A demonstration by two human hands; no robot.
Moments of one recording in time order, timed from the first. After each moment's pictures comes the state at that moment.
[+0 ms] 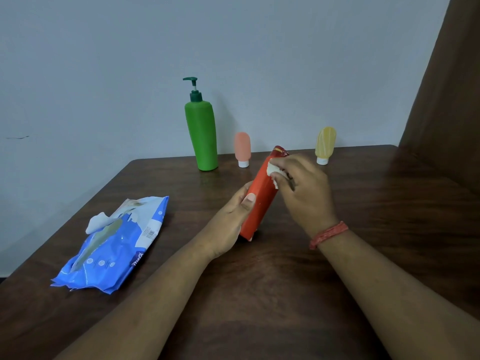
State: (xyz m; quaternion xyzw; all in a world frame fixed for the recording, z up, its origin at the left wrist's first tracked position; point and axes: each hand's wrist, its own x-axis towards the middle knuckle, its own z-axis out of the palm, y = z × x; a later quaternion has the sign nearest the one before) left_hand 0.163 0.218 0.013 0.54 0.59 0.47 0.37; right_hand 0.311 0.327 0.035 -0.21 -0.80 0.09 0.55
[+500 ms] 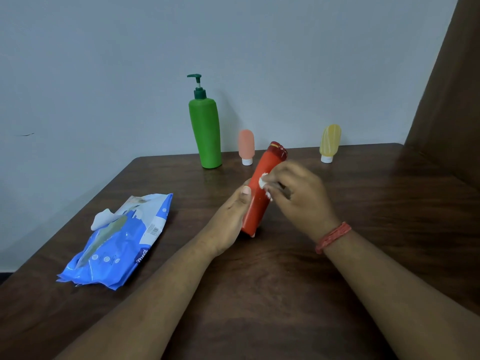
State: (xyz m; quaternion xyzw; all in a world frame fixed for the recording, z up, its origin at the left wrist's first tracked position) left_hand 0.158 0.224 0.005 0.51 0.56 0.53 0.38; right_hand 0.310 0.321 0.030 -0.16 -0.86 0.10 0.48
